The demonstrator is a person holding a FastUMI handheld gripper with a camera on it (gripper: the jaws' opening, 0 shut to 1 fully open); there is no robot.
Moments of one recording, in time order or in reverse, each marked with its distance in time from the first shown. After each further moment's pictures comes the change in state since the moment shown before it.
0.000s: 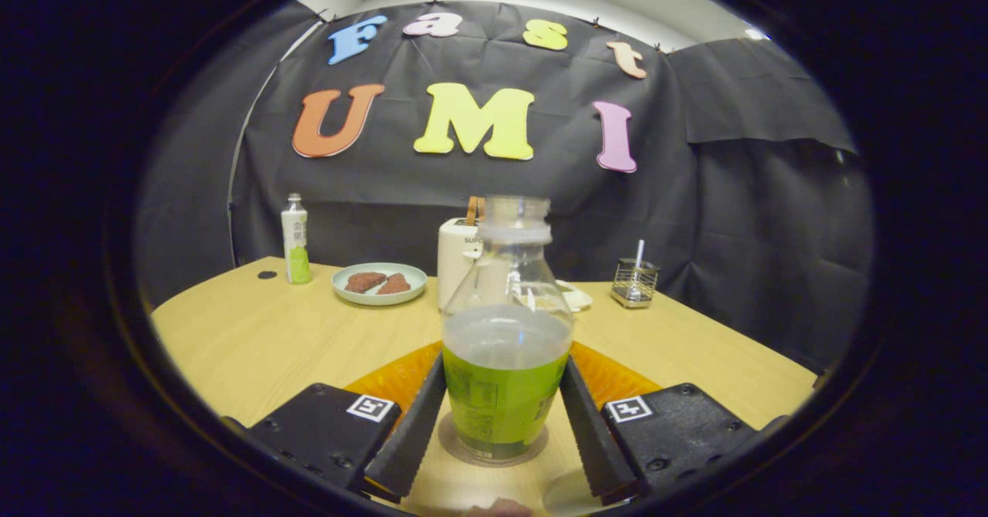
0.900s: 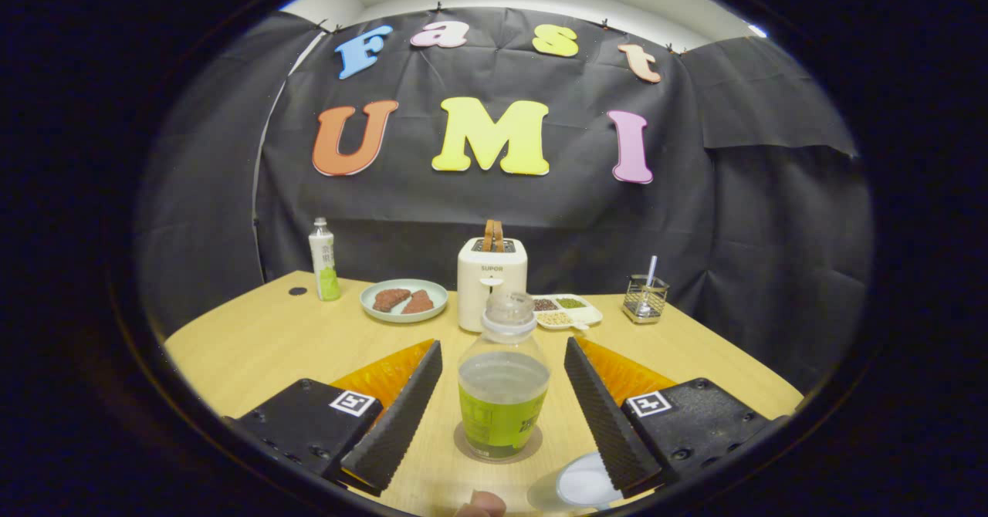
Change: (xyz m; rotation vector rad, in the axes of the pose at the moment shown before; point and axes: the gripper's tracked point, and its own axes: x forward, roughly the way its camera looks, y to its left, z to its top) arm -0.046 -0.010 0.059 0.013 0.016 0.100
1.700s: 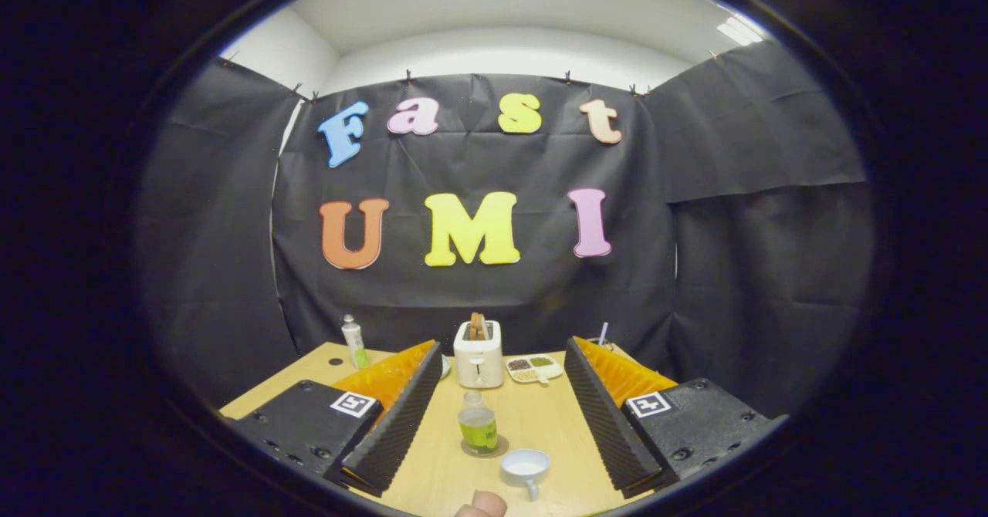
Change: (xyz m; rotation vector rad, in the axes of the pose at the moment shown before) arm -0.222 -0.057 0.154 0.068 -0.170 -0.005
